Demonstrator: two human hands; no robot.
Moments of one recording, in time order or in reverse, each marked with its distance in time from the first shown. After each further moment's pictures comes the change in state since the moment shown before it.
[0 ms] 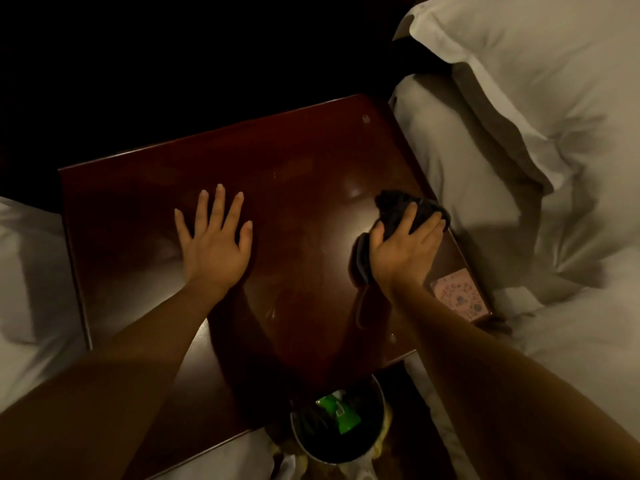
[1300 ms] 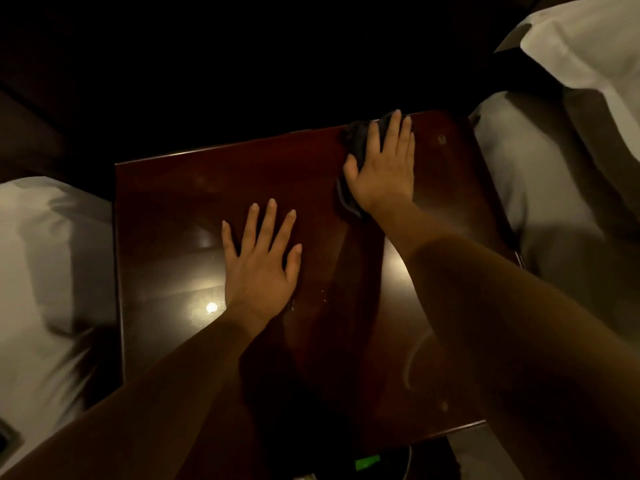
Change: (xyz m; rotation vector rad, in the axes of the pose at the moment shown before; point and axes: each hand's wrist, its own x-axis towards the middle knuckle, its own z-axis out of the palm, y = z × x) left_hand 0.001 0.005 -0.001 0.028 0.013 -0.012; right_hand 0.104 -0.159 0.020 -0.061 -0.027 -0.571
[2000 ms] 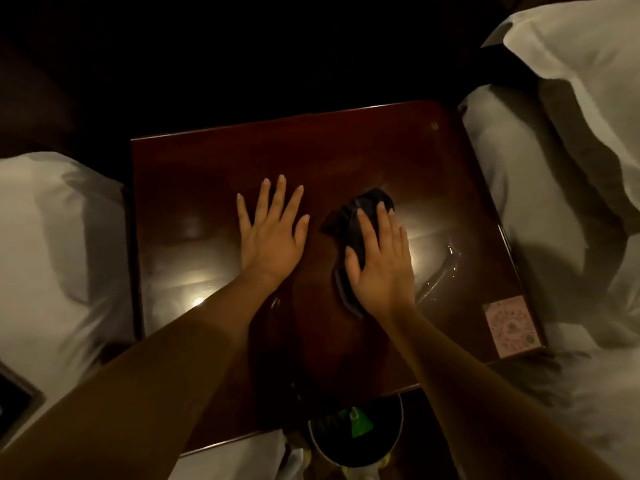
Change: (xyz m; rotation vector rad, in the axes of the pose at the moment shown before) left_hand 0.000 -0.006 0.000 -0.089 0.003 0.016; right_hand -0.182 -0.004 0.009 0.133 0.022 -0.049
